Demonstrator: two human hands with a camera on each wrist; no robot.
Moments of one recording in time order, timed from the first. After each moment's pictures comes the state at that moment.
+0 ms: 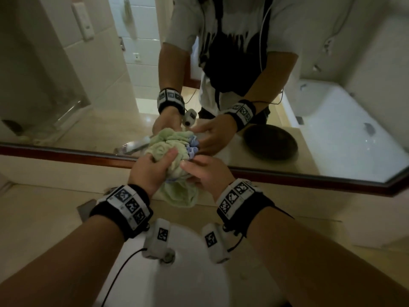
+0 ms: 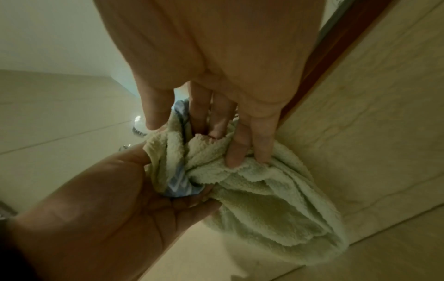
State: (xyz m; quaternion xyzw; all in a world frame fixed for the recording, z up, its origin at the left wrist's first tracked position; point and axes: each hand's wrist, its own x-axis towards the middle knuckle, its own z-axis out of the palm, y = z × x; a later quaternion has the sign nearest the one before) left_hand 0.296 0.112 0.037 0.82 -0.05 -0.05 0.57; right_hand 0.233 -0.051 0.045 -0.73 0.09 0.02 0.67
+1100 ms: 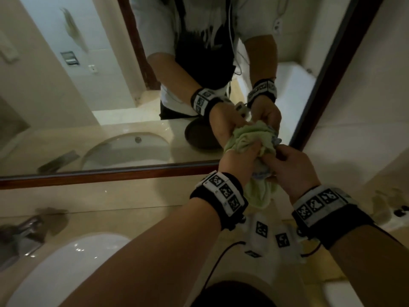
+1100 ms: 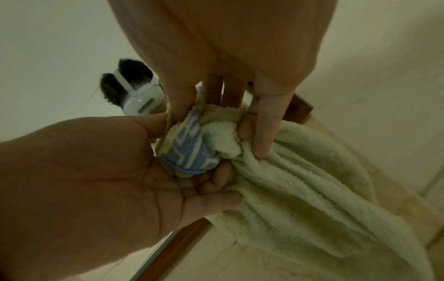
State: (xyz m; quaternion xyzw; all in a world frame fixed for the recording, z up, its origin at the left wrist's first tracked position) left_hand 0.093 -0.290 0.084 0.85 -0.20 -0.26 0.42; right_hand 0.016 -0.403 0.054 -0.79 0.27 -0.21 0.50
